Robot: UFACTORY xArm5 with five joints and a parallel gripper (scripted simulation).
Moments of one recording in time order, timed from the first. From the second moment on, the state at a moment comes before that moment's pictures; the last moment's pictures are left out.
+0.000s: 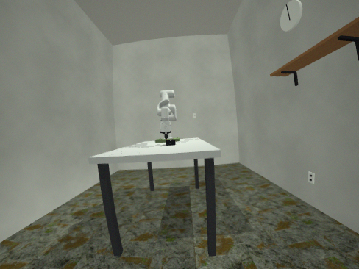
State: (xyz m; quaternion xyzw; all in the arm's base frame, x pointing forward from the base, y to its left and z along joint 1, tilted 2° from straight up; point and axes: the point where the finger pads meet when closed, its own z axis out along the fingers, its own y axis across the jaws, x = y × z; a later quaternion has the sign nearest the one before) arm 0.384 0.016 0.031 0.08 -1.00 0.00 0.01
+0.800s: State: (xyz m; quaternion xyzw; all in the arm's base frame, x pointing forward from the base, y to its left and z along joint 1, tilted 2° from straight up) arm 0.384 0.015 0.026 0.08 -1.00 0.00 0.01
